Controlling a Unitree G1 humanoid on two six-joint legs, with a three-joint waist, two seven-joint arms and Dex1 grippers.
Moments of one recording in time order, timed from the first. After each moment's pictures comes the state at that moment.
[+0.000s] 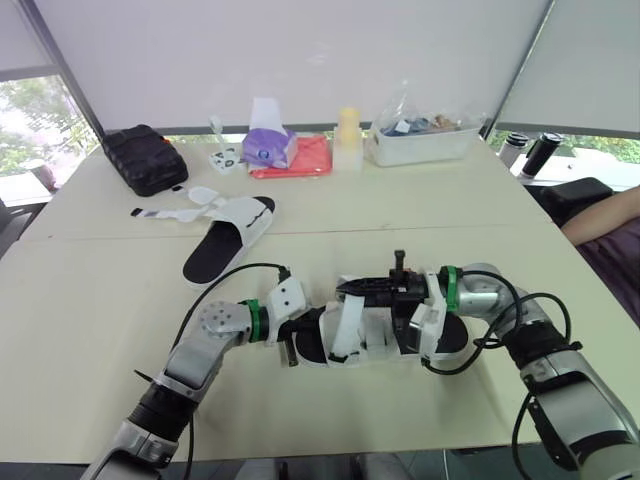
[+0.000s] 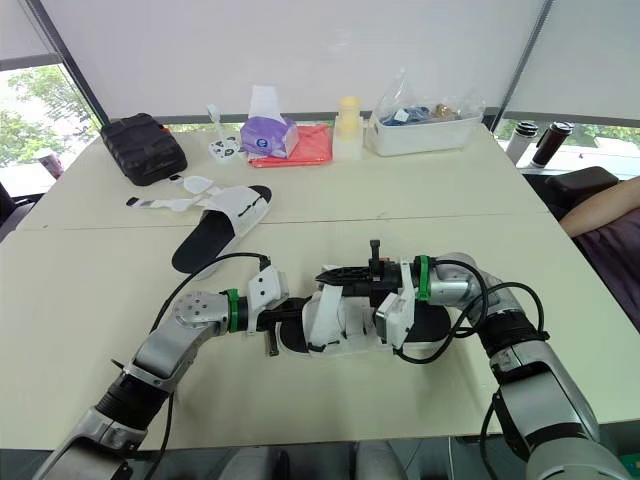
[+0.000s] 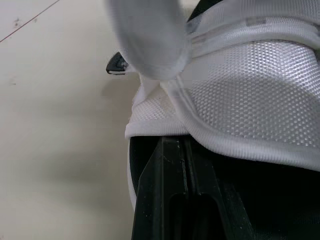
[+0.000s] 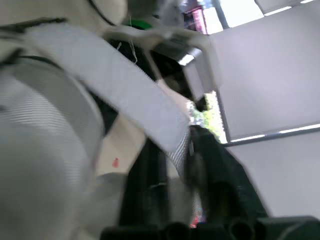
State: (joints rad) left arm -0.37 0.41 -0.30 0.01 -0.14 0.23 -0.95; right arm -0.70 -0.62 0.29 0.59 -0.34 -1.36 0.67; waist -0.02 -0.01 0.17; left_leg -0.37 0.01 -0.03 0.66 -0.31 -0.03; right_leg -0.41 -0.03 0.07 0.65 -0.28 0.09
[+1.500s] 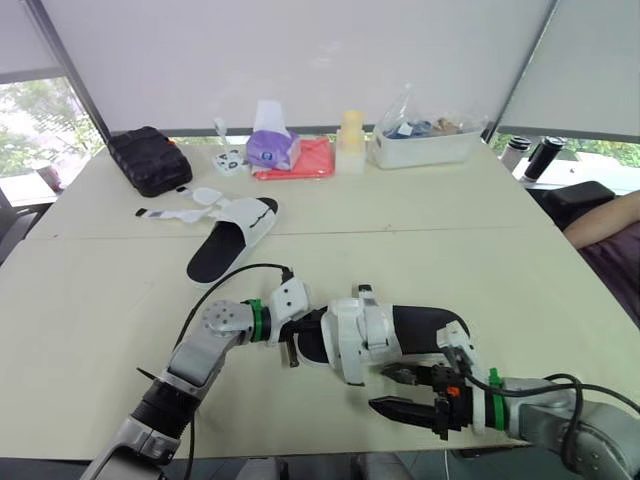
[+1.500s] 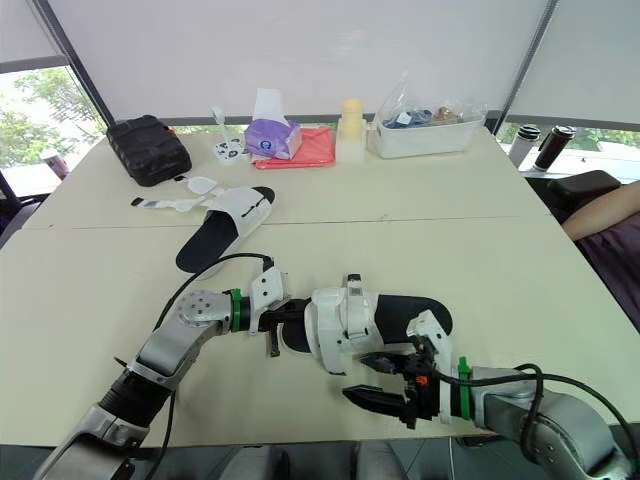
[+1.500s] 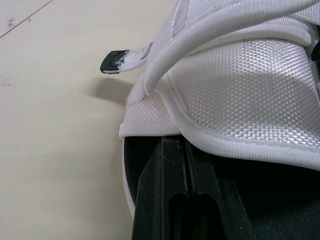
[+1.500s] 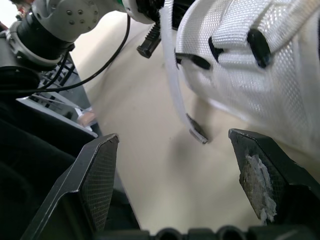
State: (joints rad) left arm -0.39 0.41 -0.32 0.03 -0.14 0.22 -0.96; right arm 0.12 -0.80 0.06 -0.51 0.88 0.71 0.76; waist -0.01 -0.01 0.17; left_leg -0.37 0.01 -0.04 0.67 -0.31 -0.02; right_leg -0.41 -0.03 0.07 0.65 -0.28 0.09
